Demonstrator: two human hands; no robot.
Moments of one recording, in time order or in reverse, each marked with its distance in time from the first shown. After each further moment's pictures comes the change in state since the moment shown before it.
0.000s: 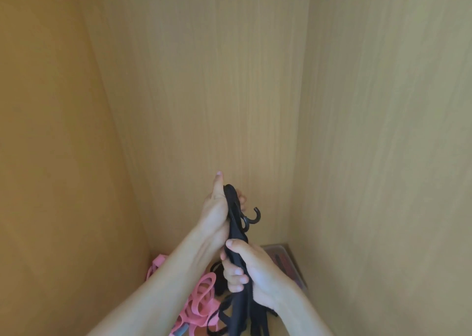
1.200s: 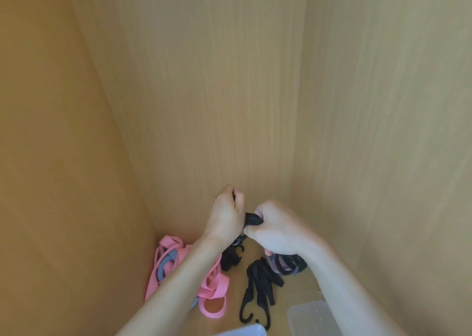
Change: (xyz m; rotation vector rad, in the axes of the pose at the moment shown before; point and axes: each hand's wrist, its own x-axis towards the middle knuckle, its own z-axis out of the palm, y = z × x) left_hand -0.021 -0.050 -0.028 0.957 0.101 0.580; right_hand -0.022 -0.047 -0.014 -1.165 0.267 0.010
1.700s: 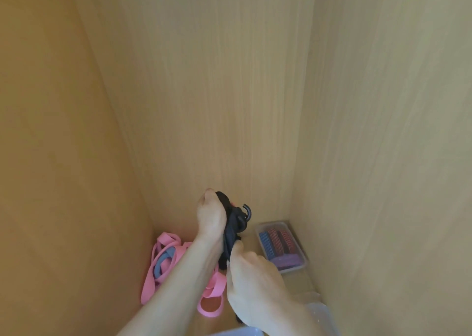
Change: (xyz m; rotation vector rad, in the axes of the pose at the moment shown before) left_hand 0.010 -0.010 0.001 -0.822 0.278 -0.686; right_hand -0.034 -0.003 0.092 -0.334 0.199 -0.157
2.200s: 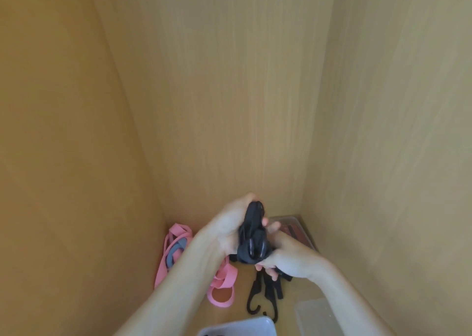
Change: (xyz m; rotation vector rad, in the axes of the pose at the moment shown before) left_hand -0.033 0.015 -0.018 0.069 -0.565 -0.482; right_hand 0.032 0.058 -0.024 0.650 -0.489 0.055
